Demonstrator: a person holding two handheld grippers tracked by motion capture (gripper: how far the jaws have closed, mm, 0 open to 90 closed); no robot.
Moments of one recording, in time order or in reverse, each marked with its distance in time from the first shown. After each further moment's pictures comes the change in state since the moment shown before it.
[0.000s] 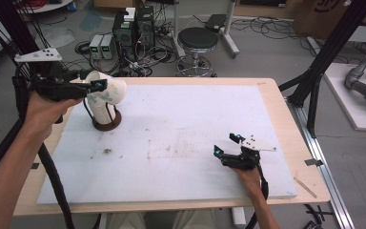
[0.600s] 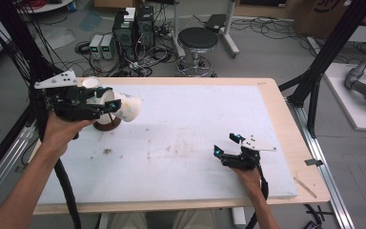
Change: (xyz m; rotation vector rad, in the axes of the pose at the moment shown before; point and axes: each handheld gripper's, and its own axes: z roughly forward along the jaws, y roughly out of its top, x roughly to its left) left arm -0.021 -0.042 0.021 -0.033 -0.115 0.020; right arm 0.000 0.000 0.000 0.001 0.000 -0.003
